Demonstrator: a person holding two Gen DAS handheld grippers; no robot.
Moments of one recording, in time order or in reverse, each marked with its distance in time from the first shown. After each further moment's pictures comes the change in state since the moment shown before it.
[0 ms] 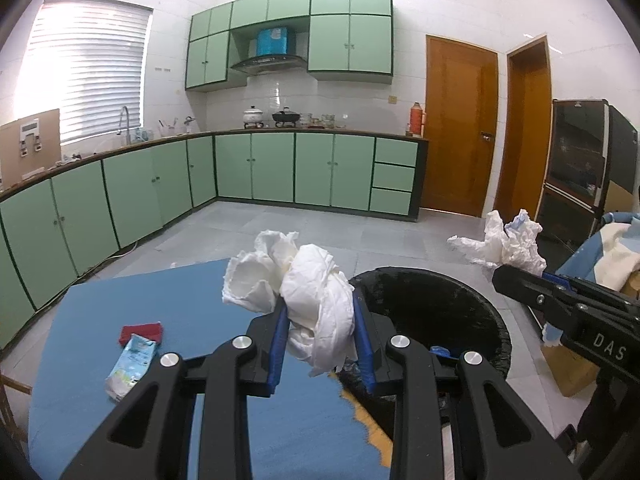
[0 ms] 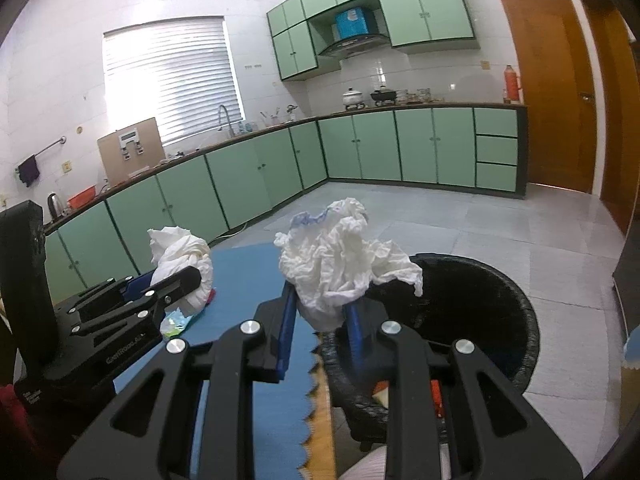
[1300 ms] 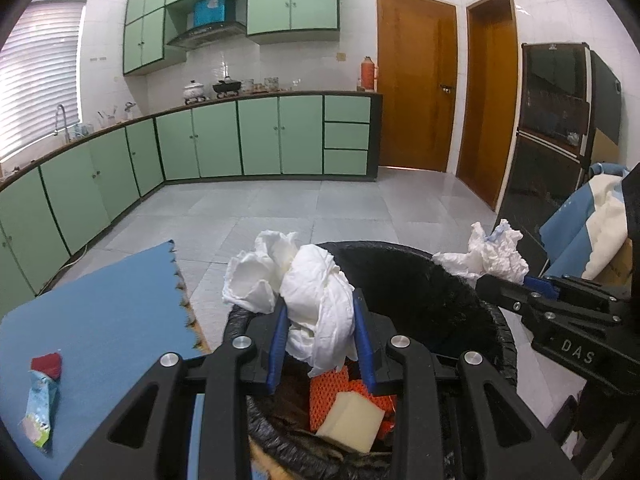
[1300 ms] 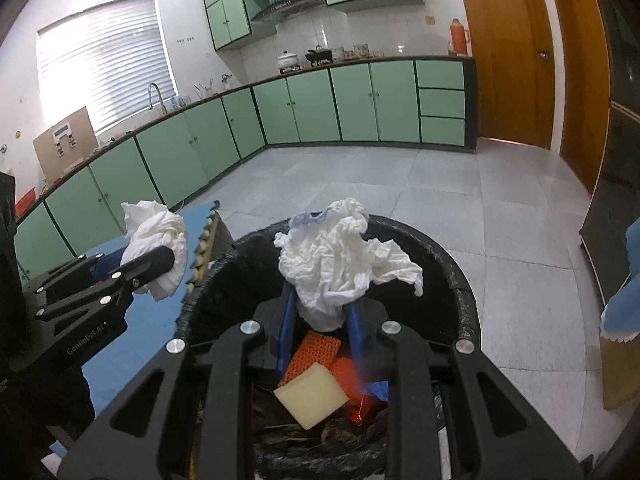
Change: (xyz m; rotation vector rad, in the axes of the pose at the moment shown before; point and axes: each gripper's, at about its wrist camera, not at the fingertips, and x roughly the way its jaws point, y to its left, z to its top) left arm 0.148 -0.081 -0.011 0.117 0.133 -0.138; right arm 0.092 -0.134 -0.032 0.094 0.140 -0.170
